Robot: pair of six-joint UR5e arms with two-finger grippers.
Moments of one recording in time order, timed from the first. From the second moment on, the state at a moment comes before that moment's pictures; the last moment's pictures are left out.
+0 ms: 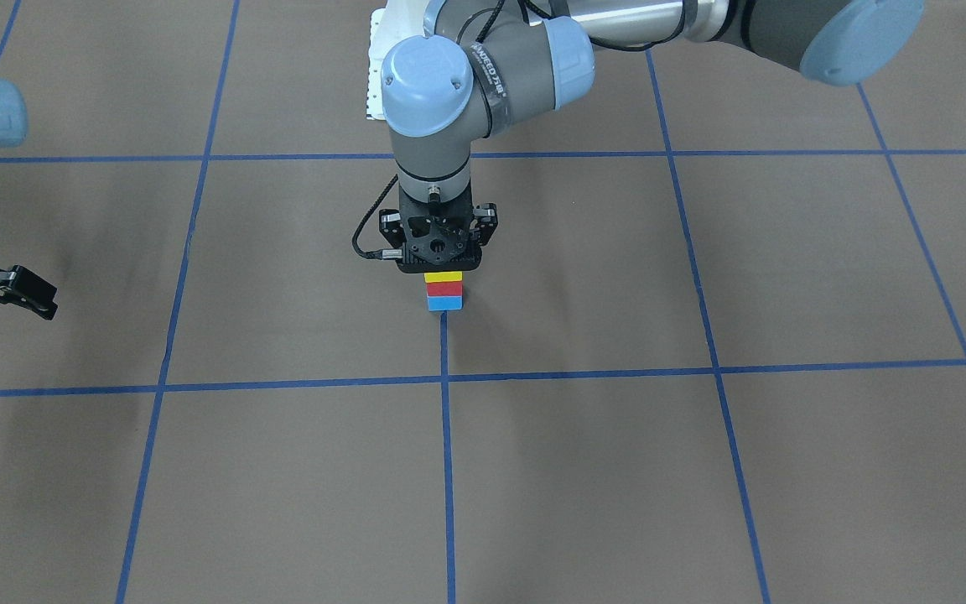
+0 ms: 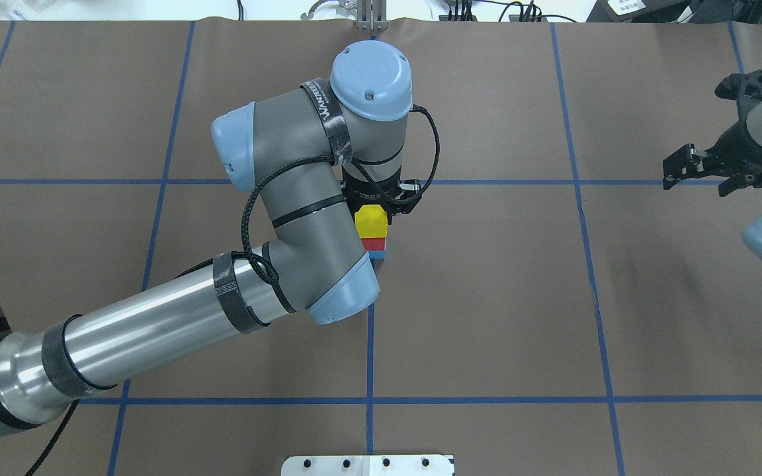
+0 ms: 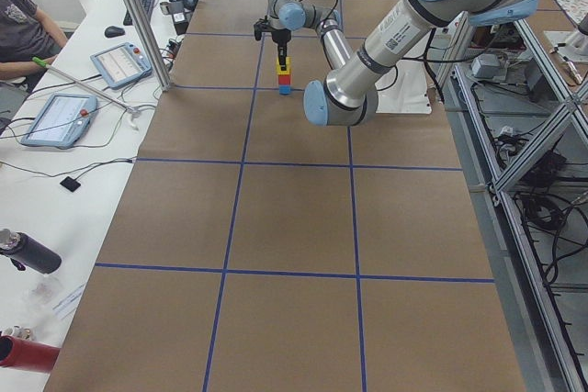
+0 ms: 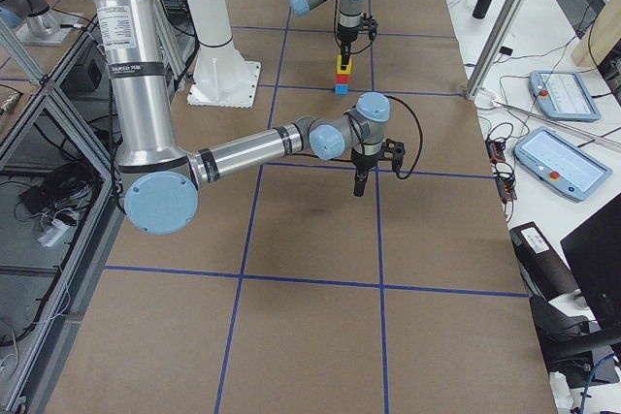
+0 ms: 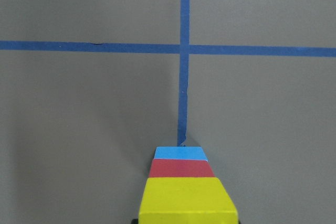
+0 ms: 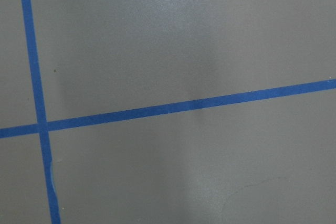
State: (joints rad) left arm -0.58 -2.59 -1.43 -1.39 -1.98 -1.16; right arm 1.08 -1.44 1.72 -1.42 2.21 0.80
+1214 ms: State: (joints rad) left arm -0.58 -2.58 -1.46 -1.39 -1.98 -1.16; right arm 1.08 -1.44 1.73 -1.42 2.21 0.80
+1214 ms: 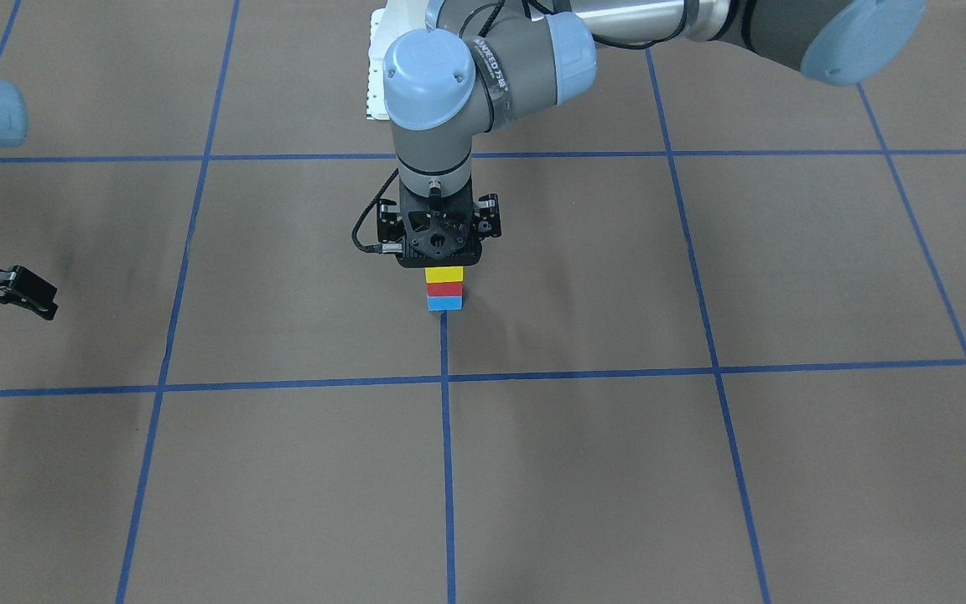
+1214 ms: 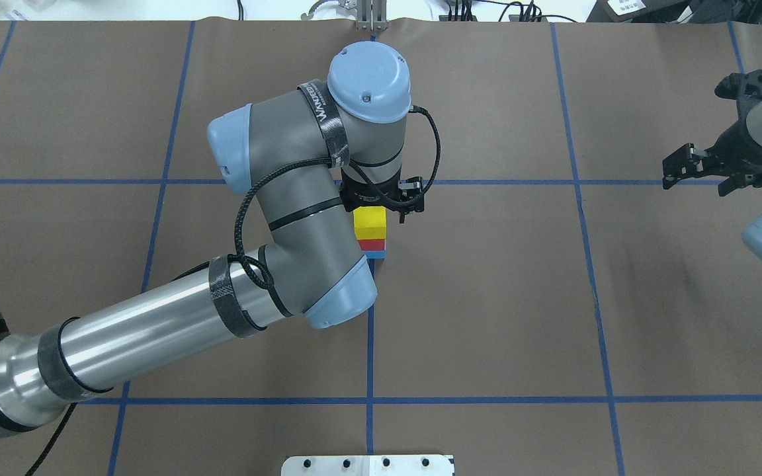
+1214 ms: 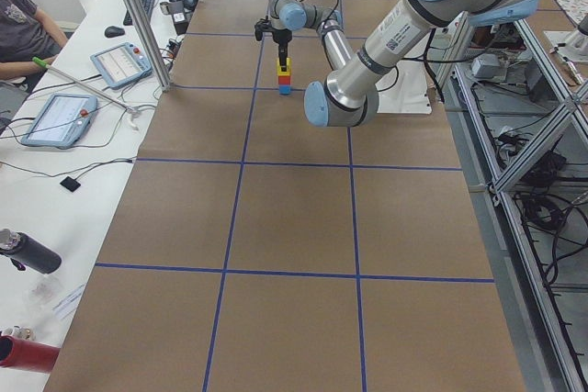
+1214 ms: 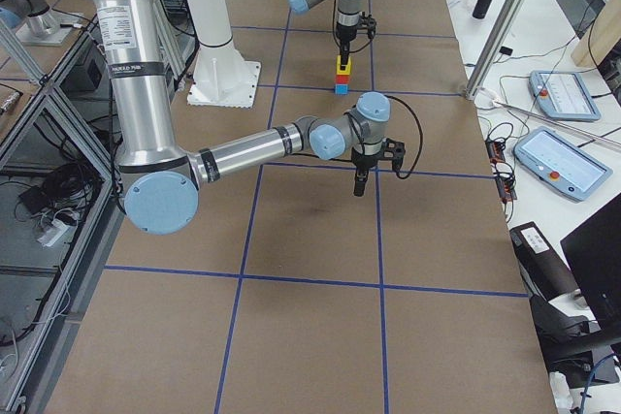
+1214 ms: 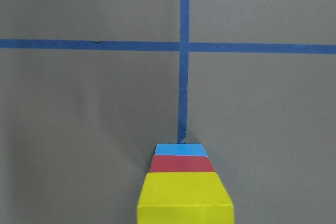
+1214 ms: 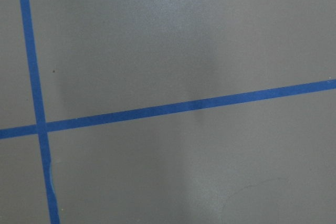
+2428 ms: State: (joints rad) left arm -1.09 -1.75 -1.92 -1.49 -2.19 -0.44; right arm 1.32 -1.48 1.74 -1.43 2.34 0.78
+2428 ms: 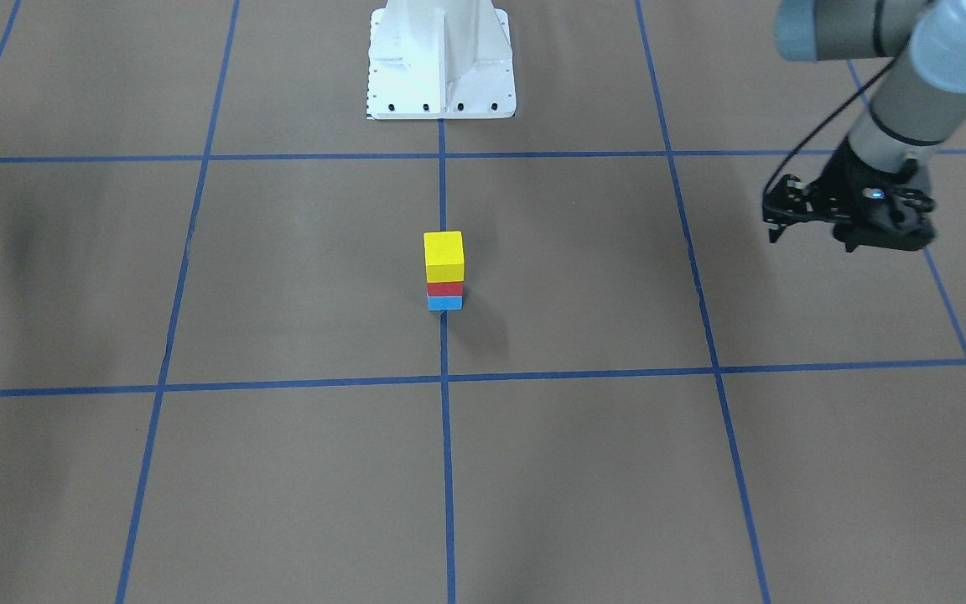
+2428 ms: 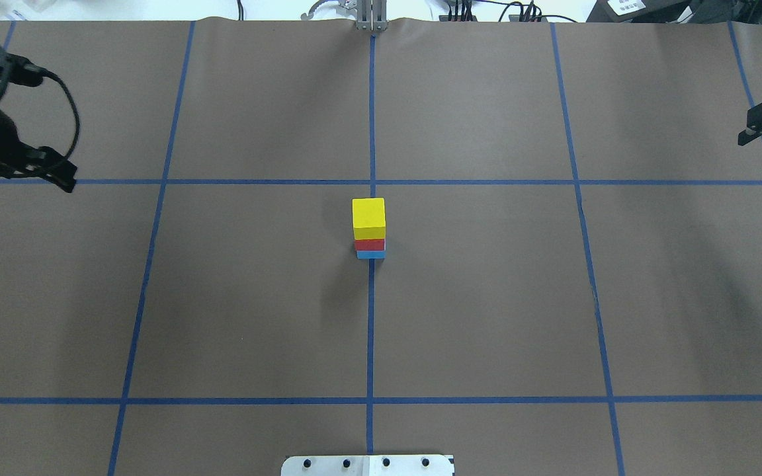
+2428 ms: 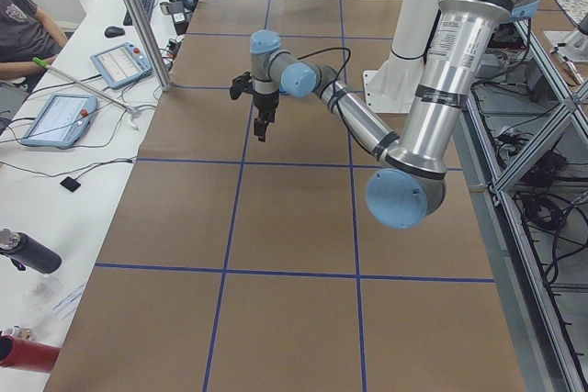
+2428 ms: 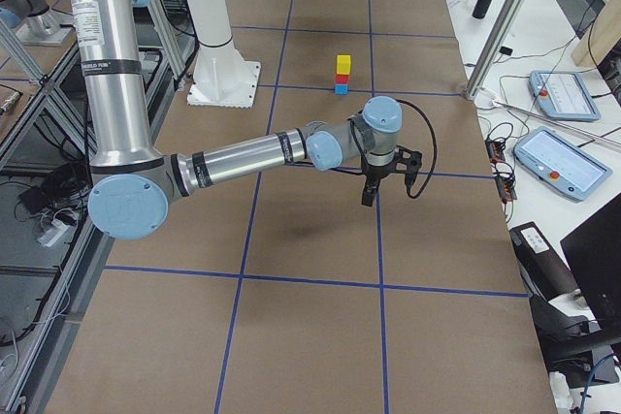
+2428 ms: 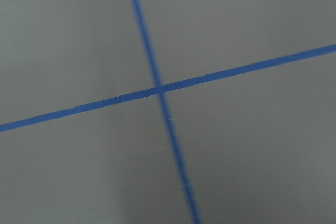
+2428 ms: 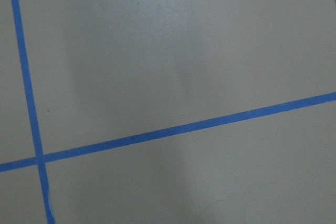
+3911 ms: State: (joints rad) left arm -1.49 -1.67 -1.65 -1.48 -2.36 0.03; right arm 1.37 -1.50 1.73 -1.54 2.36 0.44
